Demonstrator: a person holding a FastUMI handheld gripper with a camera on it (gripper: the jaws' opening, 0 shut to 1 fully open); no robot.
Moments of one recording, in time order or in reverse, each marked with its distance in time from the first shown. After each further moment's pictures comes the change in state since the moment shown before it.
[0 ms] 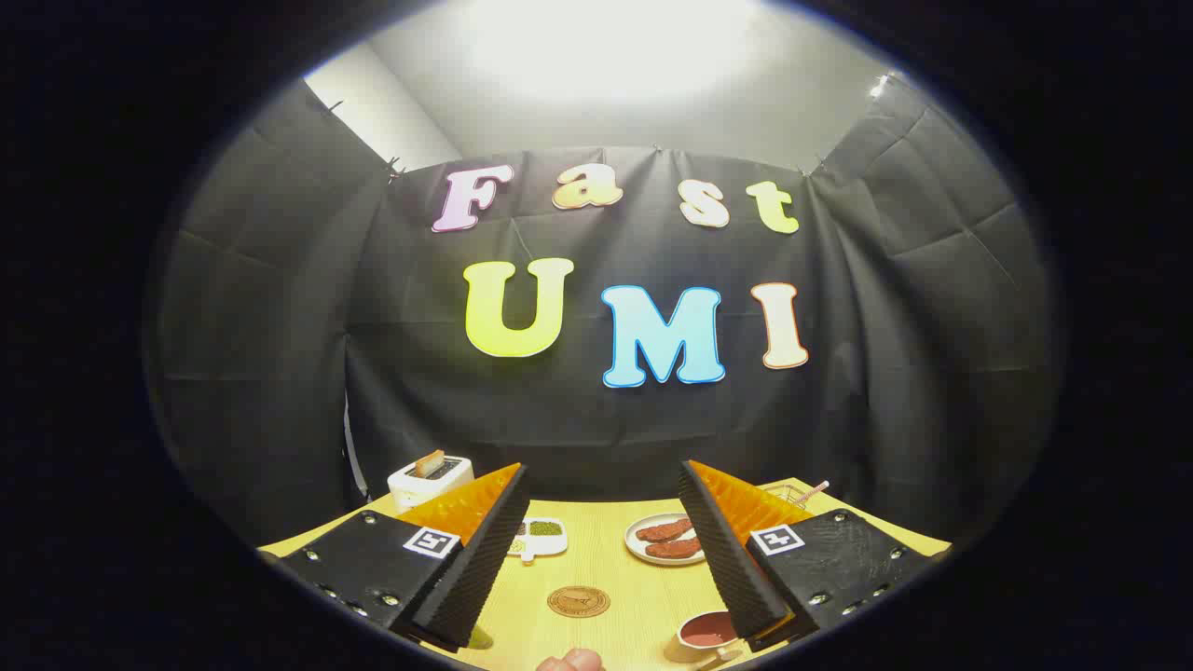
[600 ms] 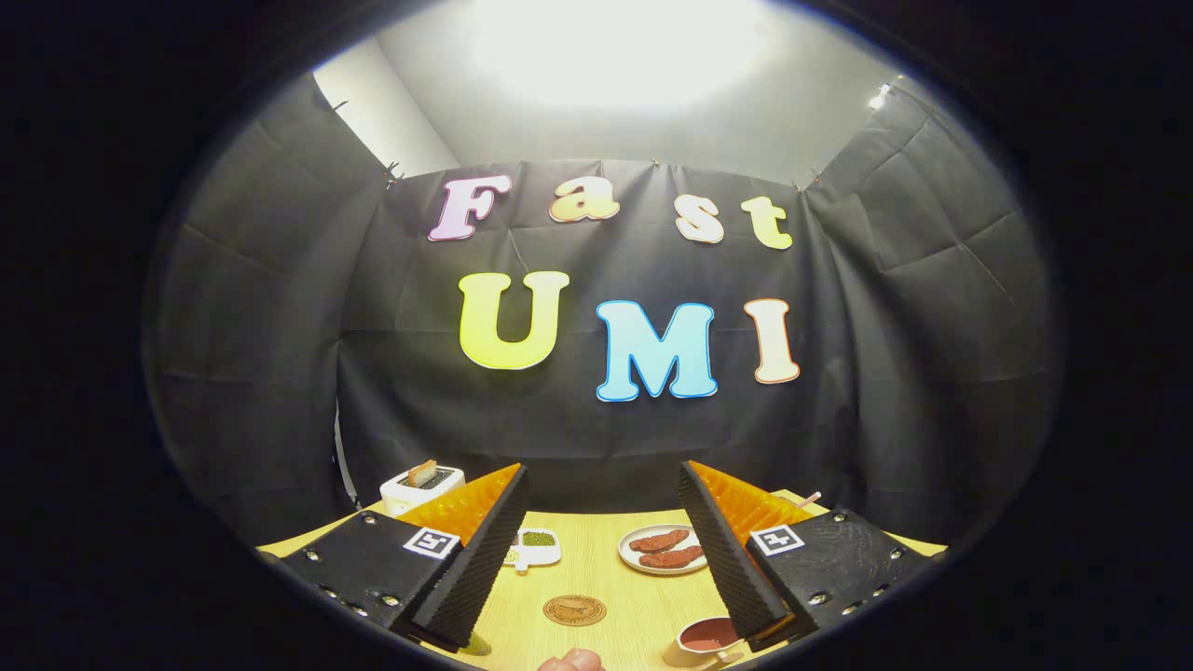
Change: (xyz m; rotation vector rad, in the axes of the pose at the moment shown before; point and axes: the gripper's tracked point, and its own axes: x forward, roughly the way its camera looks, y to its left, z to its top) arm -0.002 0.007 0.004 -0.020 -0.037 -0.023
